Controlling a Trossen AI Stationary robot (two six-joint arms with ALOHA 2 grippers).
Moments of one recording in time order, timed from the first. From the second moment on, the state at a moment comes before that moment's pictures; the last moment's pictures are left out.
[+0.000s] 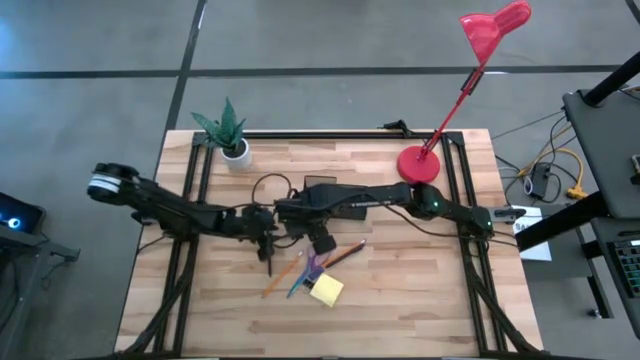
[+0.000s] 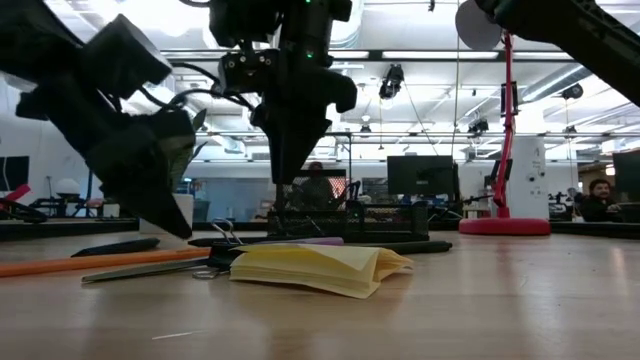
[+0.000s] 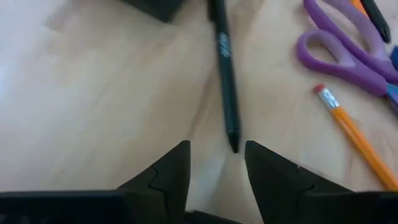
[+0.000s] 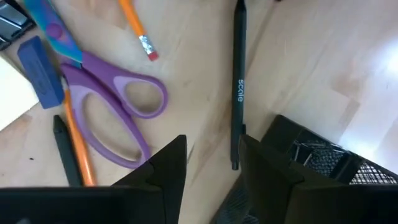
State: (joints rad) left arm -0.15 1.33 0.35 0.17 -0.21 -0.51; right arm 0.03 2.44 2.33 -1.28 0.02 -0.37
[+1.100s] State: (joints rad) left arm -0.12 1.46 0.44 0.19 -0.18 -0.41; right arm 0.02 2.44 2.27 -1.19 0.02 -0.39
